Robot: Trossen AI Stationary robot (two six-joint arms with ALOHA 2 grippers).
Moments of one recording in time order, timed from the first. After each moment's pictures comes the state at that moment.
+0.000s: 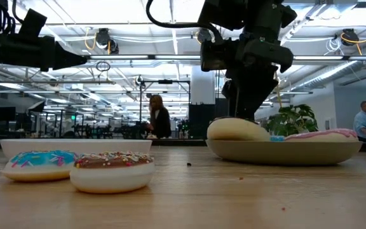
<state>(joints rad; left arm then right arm) 0.06 0.17 0.01 0.29 -0.55 0.31 0.13 1.79 1.19 -0.61 -0.04 0.18</state>
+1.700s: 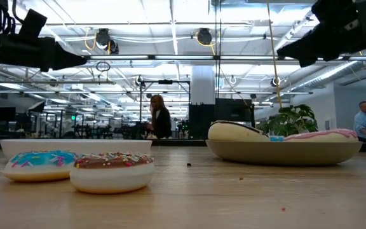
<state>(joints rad) 0.06 0.17 0.01 0.29 -0.56 0.32 0.13 0.53 0.23 0.14 0.21 -0.05</state>
